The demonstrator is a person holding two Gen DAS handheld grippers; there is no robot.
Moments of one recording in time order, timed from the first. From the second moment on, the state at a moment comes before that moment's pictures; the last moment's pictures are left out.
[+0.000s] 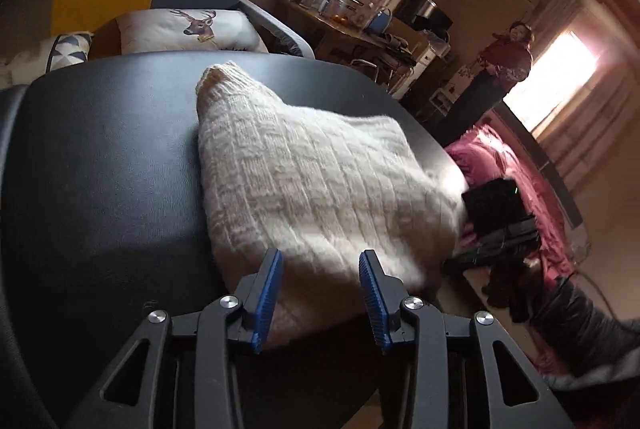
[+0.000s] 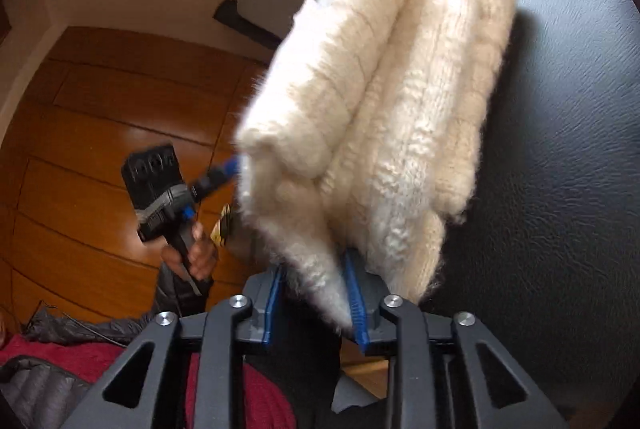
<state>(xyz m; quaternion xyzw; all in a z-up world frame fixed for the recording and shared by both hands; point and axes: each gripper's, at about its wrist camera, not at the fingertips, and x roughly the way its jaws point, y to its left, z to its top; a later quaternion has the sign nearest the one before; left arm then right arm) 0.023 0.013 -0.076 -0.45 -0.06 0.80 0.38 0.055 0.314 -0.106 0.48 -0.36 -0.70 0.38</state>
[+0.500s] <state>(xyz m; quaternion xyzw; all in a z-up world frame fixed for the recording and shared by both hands) 0.072 0.059 -0.103 -0.37 0.18 0.84 0.35 0.027 0.274 -0.083 0.52 -0.29 -0.73 0.32</state>
